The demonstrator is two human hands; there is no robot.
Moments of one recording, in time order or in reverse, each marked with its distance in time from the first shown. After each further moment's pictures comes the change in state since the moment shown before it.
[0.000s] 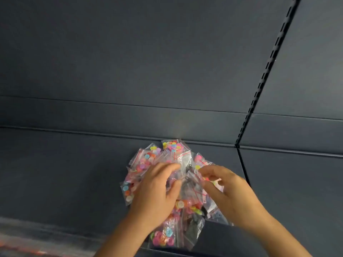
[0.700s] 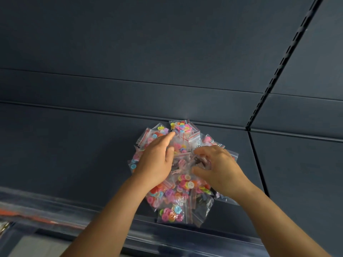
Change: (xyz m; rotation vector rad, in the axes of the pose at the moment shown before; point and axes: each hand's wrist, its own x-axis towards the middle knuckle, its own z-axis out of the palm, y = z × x) left_hand 0.025 -0.036 0.002 0.027 -0.111 -0.113; right_hand 0.029 -0.001 0.035 -0.168 -0.097 0.010
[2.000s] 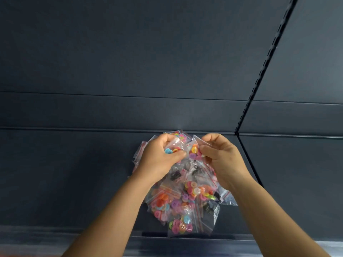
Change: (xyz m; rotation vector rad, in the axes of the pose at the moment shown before) left_hand 0.026 0.009 -0.021 -0.559 -0.069 -0.121; right_hand 0.015 -0.034 -0.007 1.147 0.307 0.260
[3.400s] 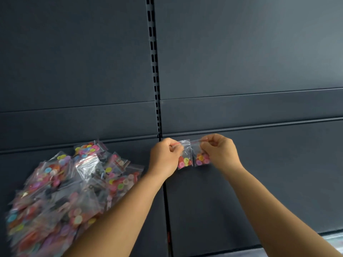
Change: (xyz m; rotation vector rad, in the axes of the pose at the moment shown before) left_hand 0.063 0.060 0.264 0.155 -0.030 -0.081; right_hand 0.069 -0.019 -0.260 -0.493 0.309 0.040
